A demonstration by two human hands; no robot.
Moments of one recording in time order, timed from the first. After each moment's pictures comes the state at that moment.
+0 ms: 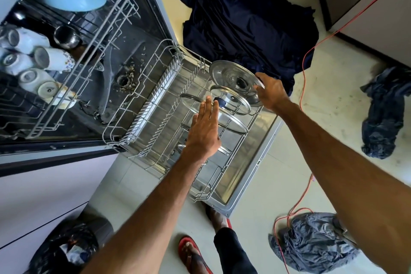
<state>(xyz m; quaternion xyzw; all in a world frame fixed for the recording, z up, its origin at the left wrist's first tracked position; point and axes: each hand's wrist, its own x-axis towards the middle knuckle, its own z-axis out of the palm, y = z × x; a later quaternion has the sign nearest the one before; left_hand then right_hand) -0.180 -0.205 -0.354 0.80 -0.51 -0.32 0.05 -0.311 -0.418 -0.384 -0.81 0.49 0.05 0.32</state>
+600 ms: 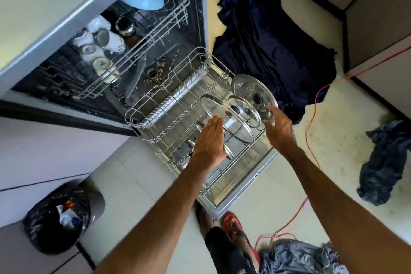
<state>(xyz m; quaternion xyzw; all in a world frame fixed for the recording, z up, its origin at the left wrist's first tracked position) -0.205 -0.158 -0.314 0.85 -0.43 -0.29 0.09 -0.353 -0.346 -0.360 -0.84 0.36 -0.13 0.38</state>
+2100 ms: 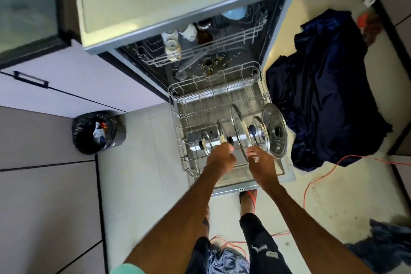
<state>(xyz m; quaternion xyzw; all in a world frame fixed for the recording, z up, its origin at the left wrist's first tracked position) -0.255 -0.198 -0.243 0.88 0.03 -0.40 0.26 -0.336 -0.343 -0.301 -0.86 0.21 0.08 0.45</state>
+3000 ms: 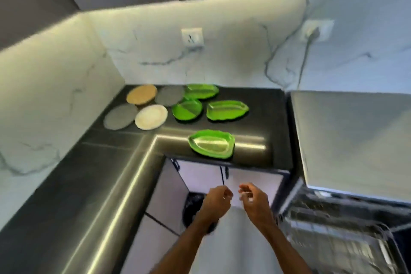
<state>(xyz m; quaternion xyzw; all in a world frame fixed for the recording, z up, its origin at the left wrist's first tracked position) -0.091 0.380 0.063 0.93 0.08 -0.14 0.32 -0.072 0.214 0.023 -0.85 -0.02 0.05 0.52</state>
